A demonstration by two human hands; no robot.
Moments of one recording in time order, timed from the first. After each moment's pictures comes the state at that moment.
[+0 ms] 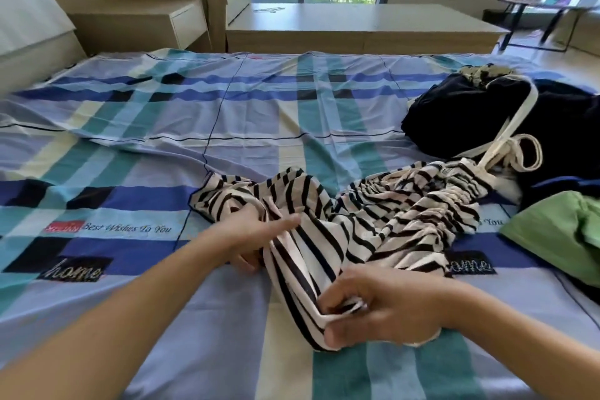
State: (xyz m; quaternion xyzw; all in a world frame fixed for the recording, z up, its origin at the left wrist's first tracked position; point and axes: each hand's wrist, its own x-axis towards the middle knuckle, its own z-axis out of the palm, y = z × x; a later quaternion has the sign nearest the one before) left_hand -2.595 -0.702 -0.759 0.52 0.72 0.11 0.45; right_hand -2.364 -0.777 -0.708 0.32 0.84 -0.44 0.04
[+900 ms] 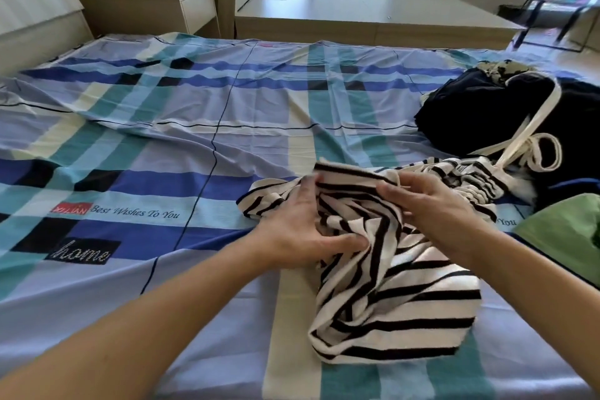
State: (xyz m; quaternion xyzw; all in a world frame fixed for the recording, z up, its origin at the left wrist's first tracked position) left_hand -2.557 -0.729 -0.748 0.74 0.54 0.20 0.34; right_hand -2.337 -0.715 -0.733 0.46 0.56 -0.57 -0.39
